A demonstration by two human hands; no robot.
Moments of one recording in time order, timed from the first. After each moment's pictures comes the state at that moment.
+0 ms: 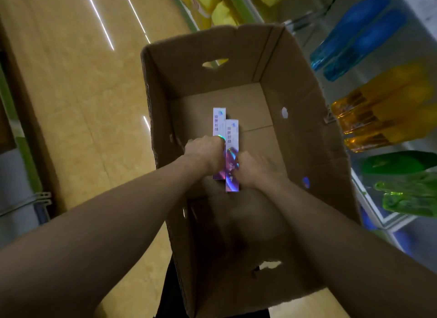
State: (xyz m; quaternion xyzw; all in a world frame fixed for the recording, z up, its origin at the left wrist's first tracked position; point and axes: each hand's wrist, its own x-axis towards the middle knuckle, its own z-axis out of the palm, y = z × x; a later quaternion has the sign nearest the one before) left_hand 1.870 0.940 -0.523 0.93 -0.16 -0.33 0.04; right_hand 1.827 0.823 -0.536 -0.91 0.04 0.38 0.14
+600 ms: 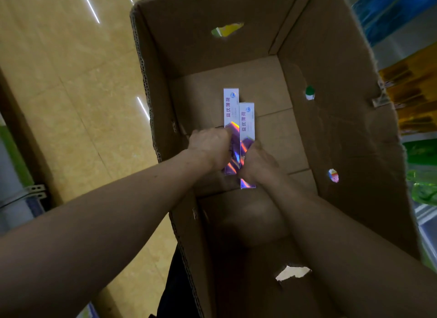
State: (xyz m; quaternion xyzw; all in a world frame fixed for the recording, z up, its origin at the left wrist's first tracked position) left_hand 1.883 0.958 -0.566 0.92 -0.20 -0.33 0.05; right_hand 1.830 0.846 -0.610 -0.87 0.21 0.38 0.22
